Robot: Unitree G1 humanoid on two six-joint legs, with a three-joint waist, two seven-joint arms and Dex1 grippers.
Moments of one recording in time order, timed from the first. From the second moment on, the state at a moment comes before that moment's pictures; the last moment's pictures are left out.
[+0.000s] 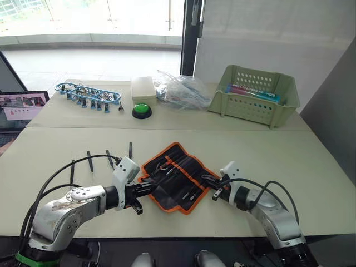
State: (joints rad) left arm -0.20 0.64 0.06 -0.48 -0.76 1.09 -0.53; right arm -0.17 -0.39 0.11 -0.14 0.28 0.40 0.64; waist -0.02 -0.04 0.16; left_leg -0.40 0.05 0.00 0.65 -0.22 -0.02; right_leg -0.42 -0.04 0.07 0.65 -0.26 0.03
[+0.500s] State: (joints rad) left arm -0.29 0.56 0.17 -0.43 -0.90 1.41 -0.39; right arm -0.15 -0.38 0.12 -0.17 0.28 0.42 0.61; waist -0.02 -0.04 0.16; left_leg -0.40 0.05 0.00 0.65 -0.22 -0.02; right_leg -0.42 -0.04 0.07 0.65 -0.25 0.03
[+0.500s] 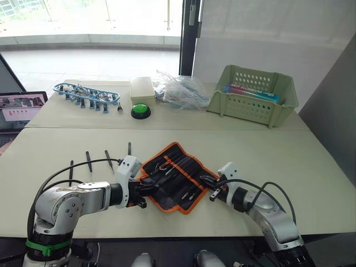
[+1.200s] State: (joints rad) left arm -0.31 0.64 0.12 -0.47 -0.84 1.34 -0.44; right arm -0.13 -0.39 0.15 -0.21 0.24 0.42 0.61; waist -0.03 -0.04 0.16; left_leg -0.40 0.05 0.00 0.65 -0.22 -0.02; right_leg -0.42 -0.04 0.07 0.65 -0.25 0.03
